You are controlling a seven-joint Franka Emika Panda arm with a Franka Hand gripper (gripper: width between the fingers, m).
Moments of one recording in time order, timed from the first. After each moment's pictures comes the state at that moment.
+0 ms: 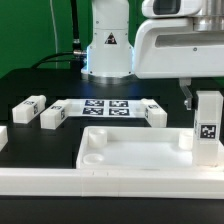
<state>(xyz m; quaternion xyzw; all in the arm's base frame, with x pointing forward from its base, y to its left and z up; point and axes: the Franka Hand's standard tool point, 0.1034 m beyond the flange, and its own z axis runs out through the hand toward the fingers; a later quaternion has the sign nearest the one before) 0.636 0.099 0.111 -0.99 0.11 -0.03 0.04</state>
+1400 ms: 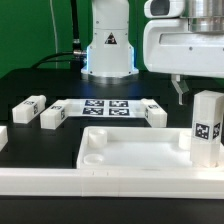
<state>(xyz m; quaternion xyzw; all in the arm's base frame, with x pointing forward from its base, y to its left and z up) 0.634 0.105 0.111 -0.94 0.34 -0.01 0.05</state>
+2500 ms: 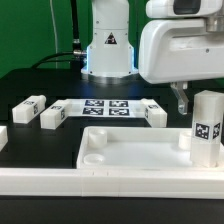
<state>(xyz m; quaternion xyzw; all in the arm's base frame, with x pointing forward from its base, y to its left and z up) 0.635 0.105 0.109 -0.99 -0.13 -0.05 0.02</state>
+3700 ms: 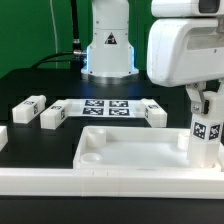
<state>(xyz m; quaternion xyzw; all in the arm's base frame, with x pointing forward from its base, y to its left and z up) 0.637 0.102 0.109 -0.96 -0.28 -0.05 0.00</state>
